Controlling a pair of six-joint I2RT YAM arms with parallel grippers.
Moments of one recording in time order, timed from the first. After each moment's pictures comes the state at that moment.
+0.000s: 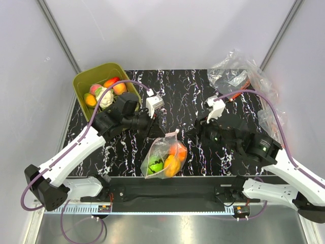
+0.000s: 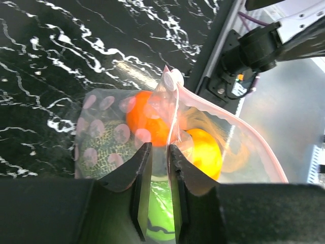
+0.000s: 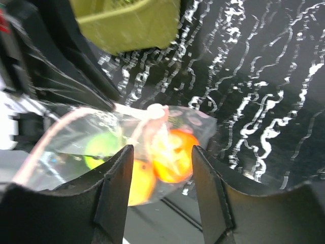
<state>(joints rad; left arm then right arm) -0.69 1.18 1.20 -0.64 0.61 -0.12 0.99 0.88 1.18 -0.71 0.23 0.48</state>
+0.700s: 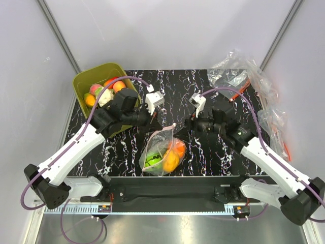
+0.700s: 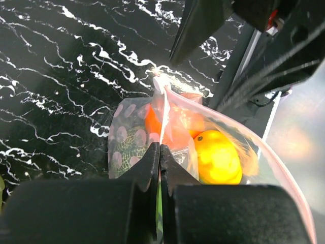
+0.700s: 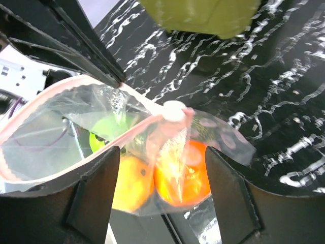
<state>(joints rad) -0.69 1.20 1.29 -0.70 0.50 0.00 0.63 1.03 0.95 -0.33 -0.52 0.27</state>
